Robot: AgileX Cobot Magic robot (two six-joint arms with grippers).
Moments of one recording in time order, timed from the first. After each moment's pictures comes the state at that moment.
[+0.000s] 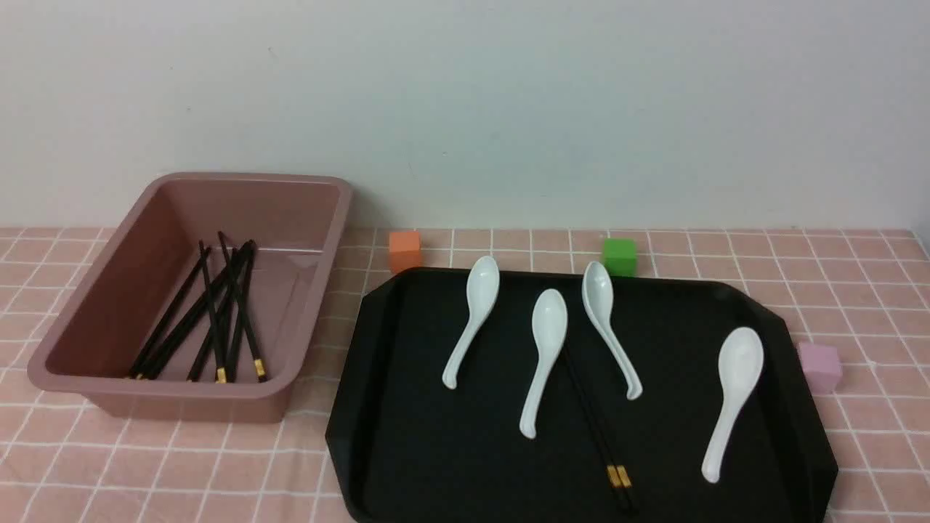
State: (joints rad) right arm 0.16 -0.01 0.01 0.04 0.39 -0.07; left arm -0.08 -0.01 0.03 -0.01 0.39 -0.35
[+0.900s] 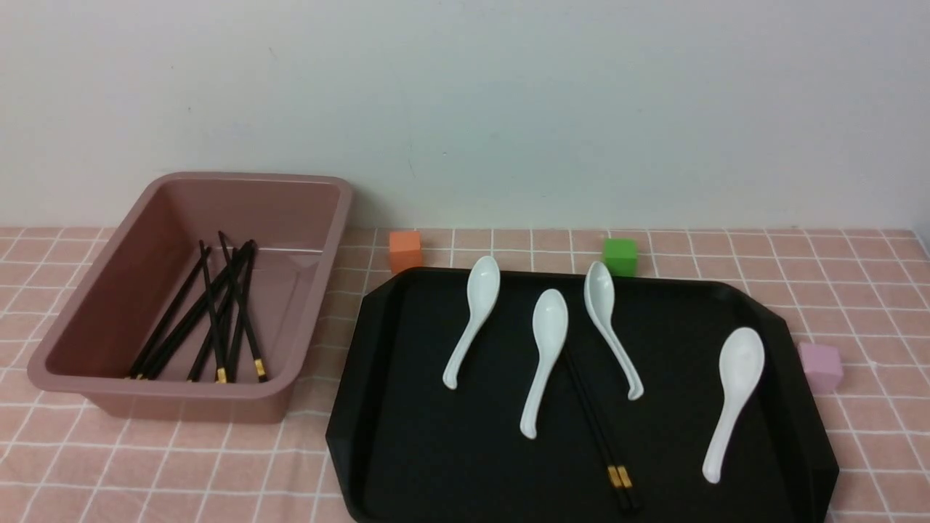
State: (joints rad) right arm 0.16 -0.01 0.03 0.05 0.30 -0.05; left arm -0.08 -0.01 0.03 -0.01 0.39 -0.35
